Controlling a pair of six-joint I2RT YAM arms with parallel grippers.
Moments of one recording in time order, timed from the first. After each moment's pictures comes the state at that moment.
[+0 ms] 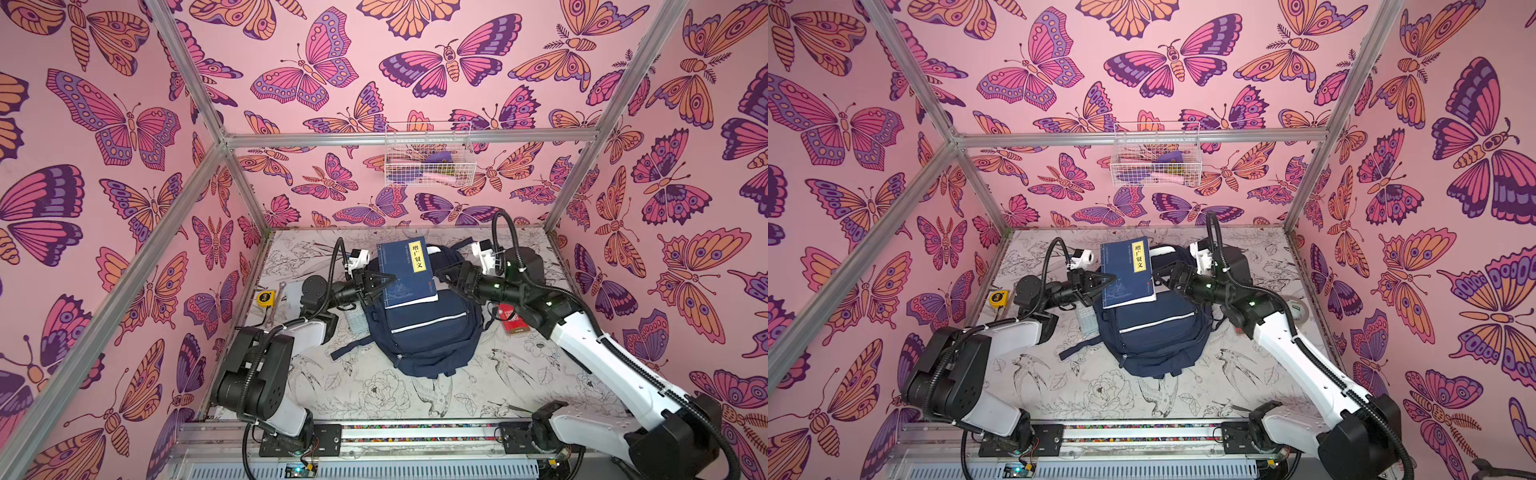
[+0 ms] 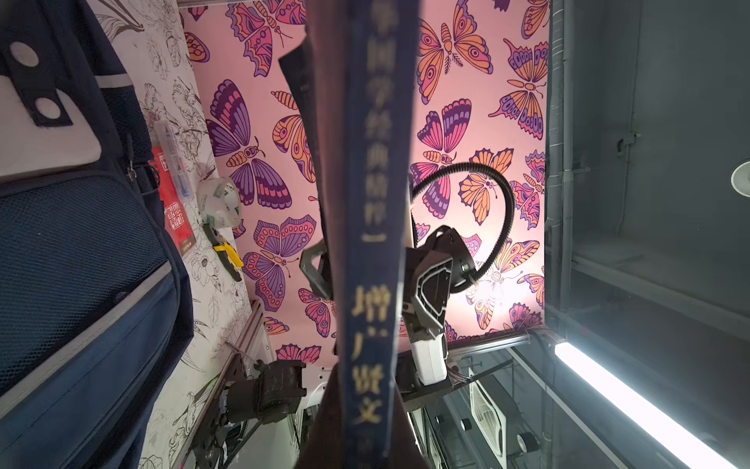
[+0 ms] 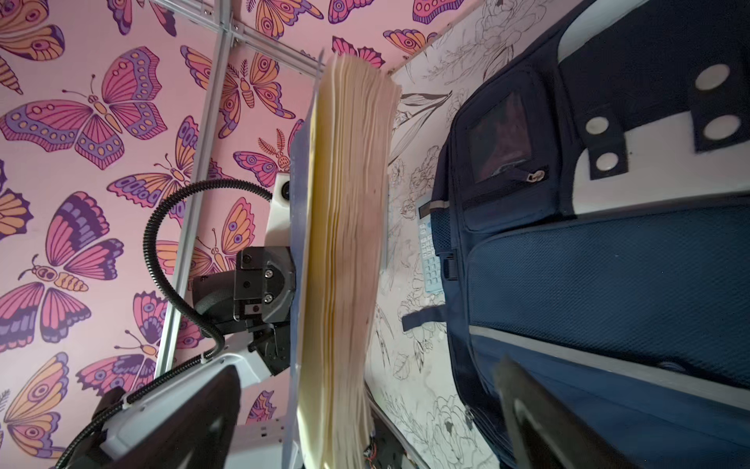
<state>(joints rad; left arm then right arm) -0.26 1.55 0.65 1.26 1.12 -1.74 0.43 1.20 1.04 -0.28 -0.60 0.90</state>
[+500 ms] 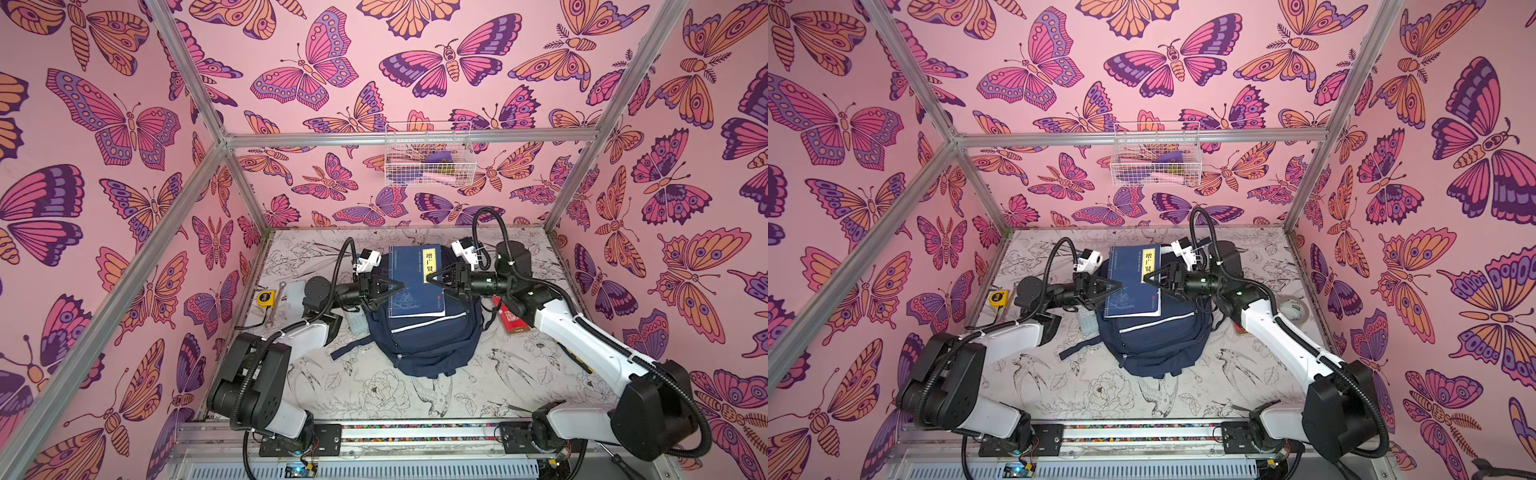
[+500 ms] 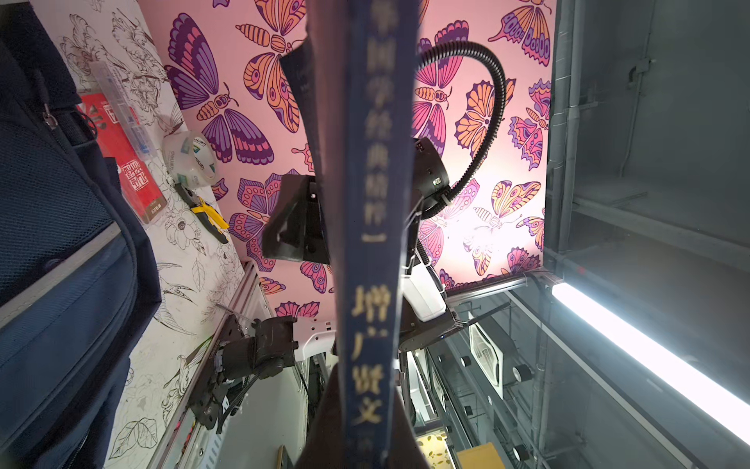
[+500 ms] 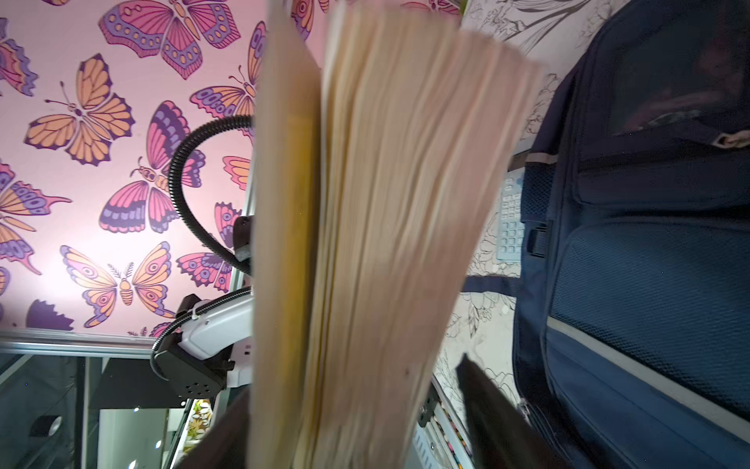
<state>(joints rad) -0.32 1.51 0.67 1.26 1.19 -1.74 0.42 1.32 0.98 0.03 -0.94 0.96</state>
